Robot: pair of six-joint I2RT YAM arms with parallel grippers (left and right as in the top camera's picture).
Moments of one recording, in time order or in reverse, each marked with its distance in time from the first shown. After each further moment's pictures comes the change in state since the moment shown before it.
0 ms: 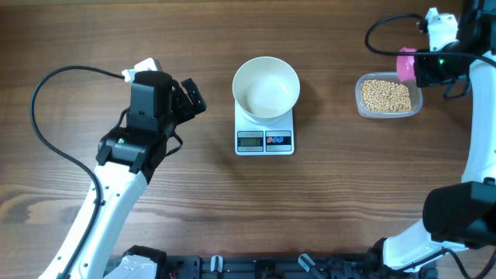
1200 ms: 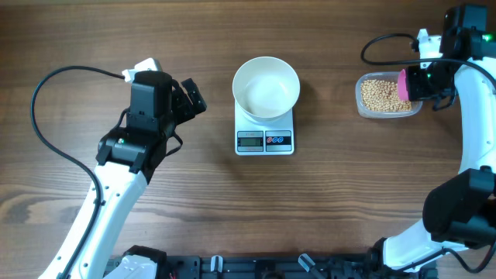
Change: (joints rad) left arm 0.000 0.000 0.000 -0.001 0.003 0.000; right arm 0.000 0.000 -0.185 0.098 0.083 0.062
